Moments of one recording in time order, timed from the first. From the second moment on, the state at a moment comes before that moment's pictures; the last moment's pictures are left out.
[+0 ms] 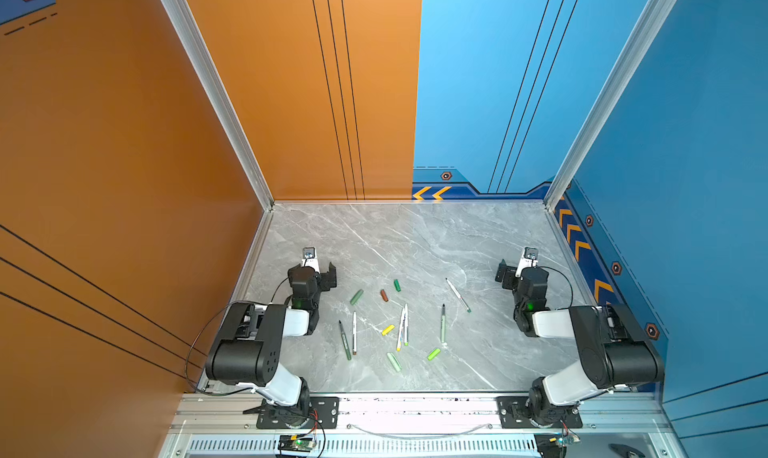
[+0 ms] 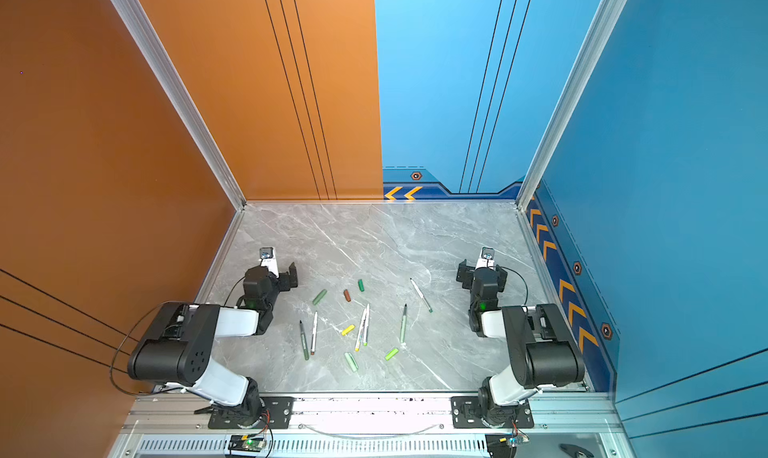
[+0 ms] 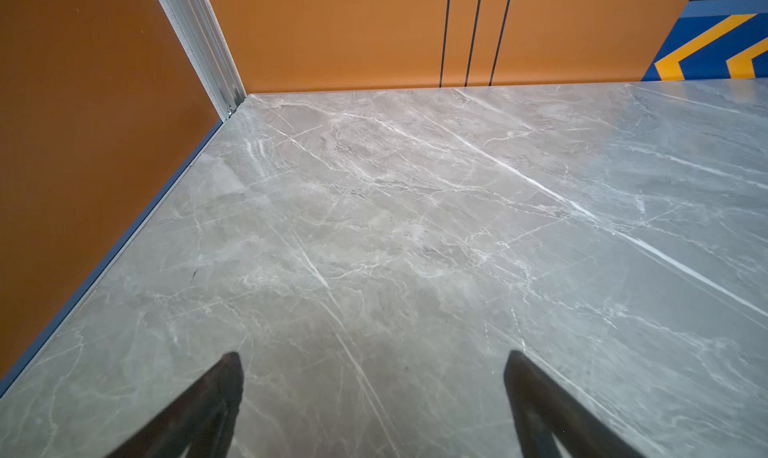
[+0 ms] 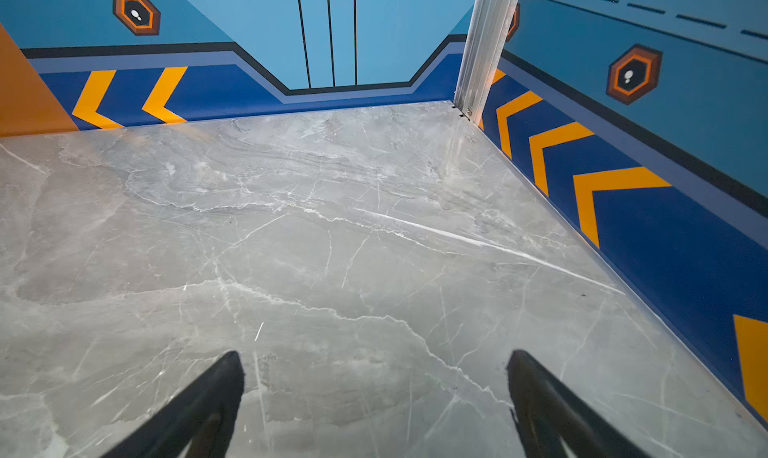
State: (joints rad) left arm -0.05 1.56 0.39 0.81 -0.18 0.00; right arm 0.05 1.54 0.37 0.84 0.30 0.07
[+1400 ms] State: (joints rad) left arm 0.01 1.01 0.62 0.24 -0.11 -0.29; right arm -0.05 0.93 0.52 0.34 0.20 0.33
